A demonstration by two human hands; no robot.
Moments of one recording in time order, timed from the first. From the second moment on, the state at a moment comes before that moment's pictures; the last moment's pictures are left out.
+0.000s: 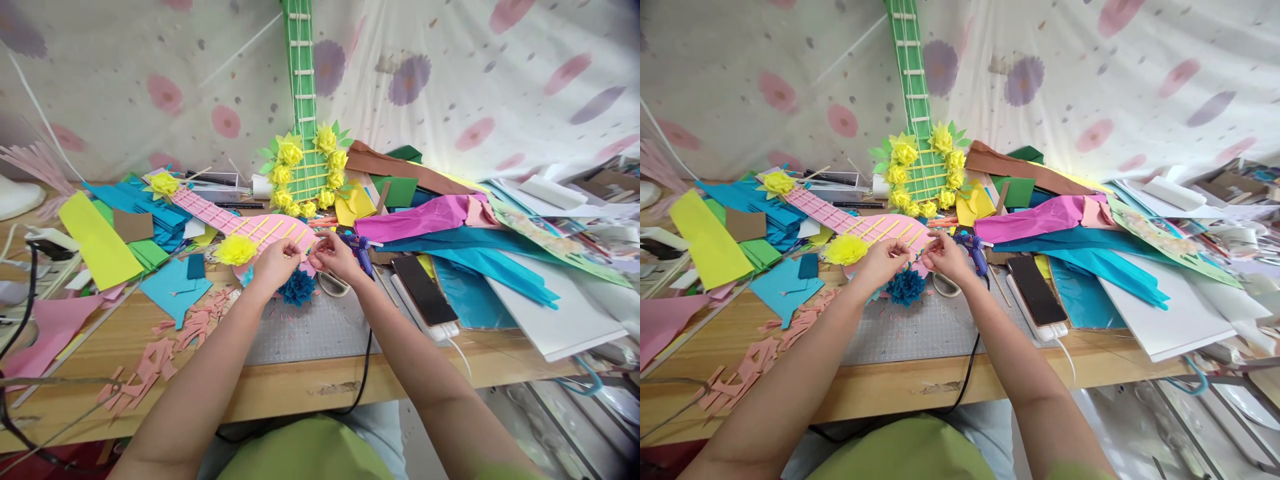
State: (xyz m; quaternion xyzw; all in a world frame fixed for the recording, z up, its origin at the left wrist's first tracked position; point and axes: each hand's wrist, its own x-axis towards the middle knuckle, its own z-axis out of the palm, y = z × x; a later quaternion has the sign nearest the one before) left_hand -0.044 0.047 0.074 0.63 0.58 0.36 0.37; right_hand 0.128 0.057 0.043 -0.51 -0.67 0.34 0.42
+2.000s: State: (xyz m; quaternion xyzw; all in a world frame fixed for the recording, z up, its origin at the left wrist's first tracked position) left_hand -0.005 0.025 0.075 0.80 0.60 0.05 0.01; right_hand 0.141 0.060 0.024 -0.52 -0.72 0.21 0.41
